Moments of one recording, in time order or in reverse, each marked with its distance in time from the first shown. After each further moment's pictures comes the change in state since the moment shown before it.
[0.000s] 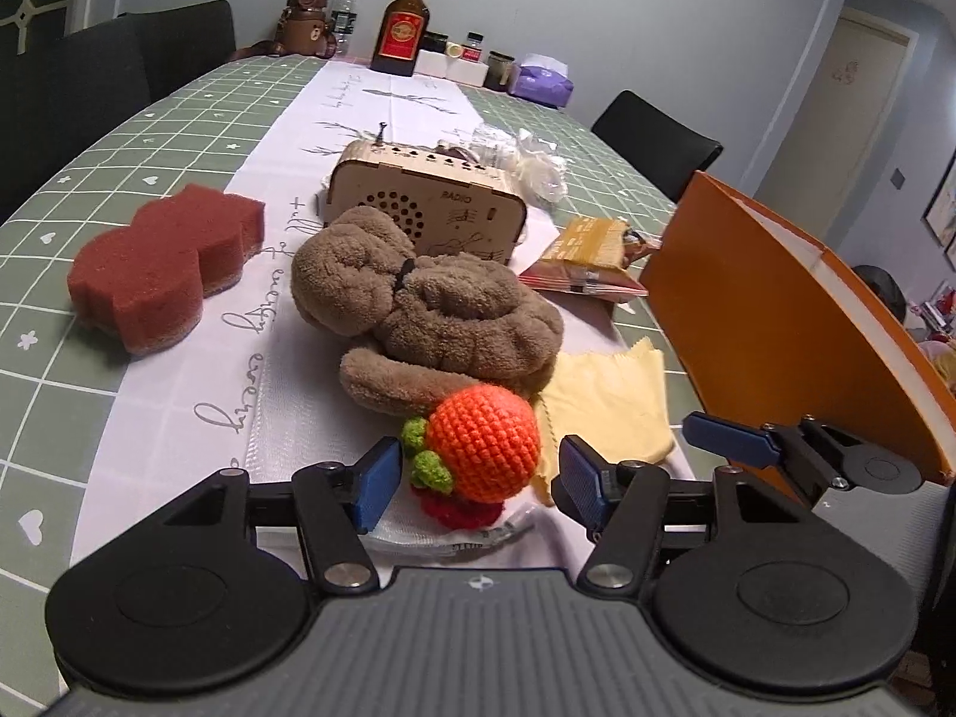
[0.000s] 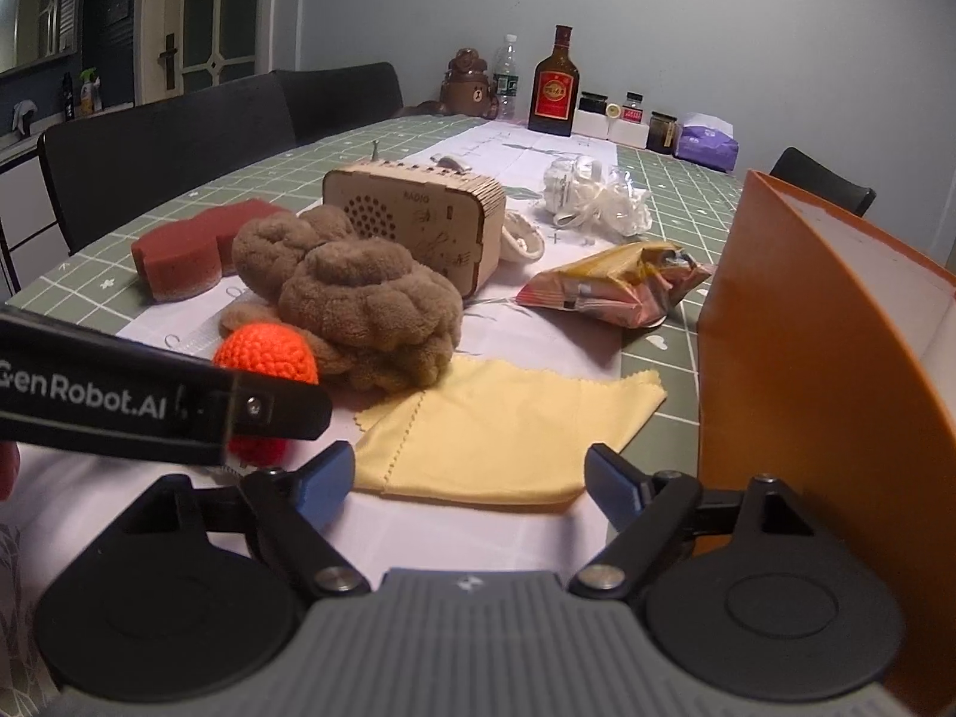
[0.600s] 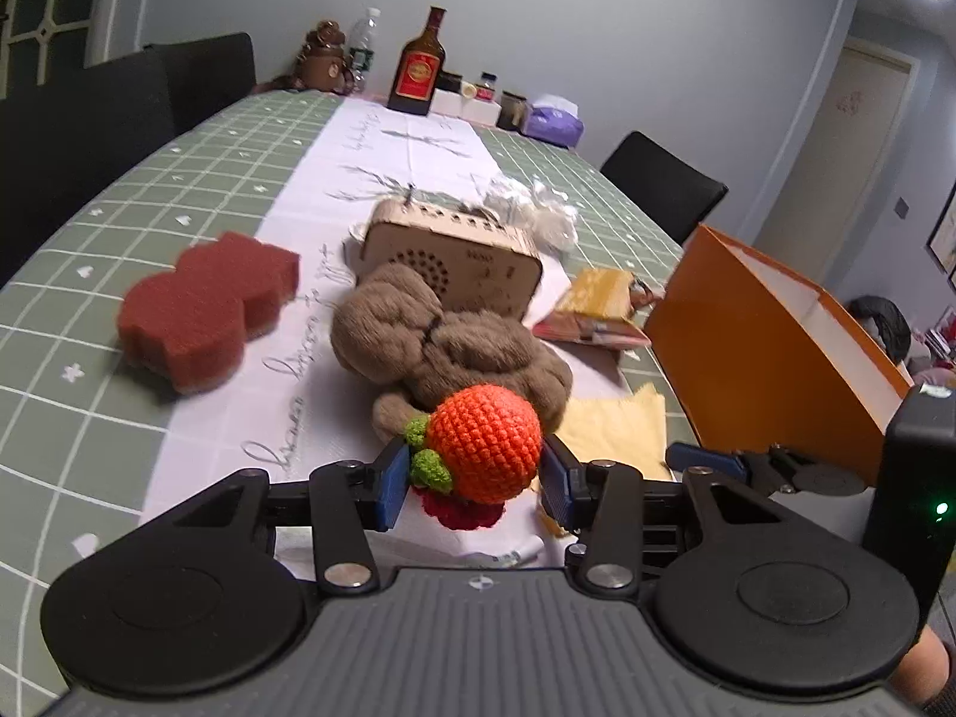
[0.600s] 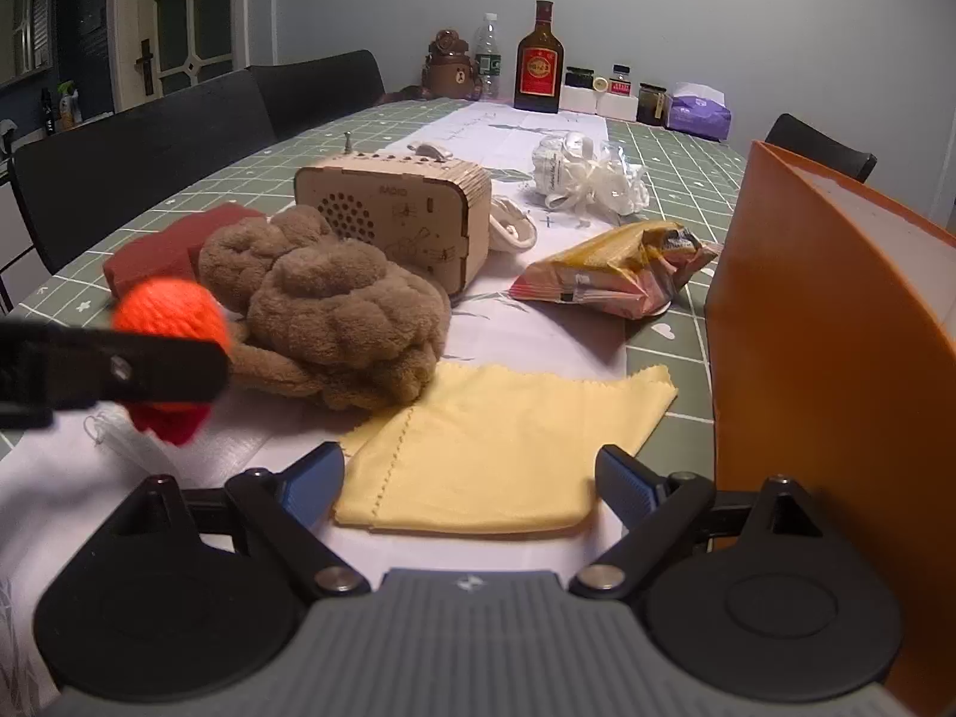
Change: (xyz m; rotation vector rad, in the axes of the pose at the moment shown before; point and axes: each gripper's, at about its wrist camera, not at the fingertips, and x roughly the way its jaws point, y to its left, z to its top) left arm -0.029 0.006 0.010 -0.019 -0.081 0.018; right arm 0.019 -0.005 0.011 0.069 0.041 -0.001
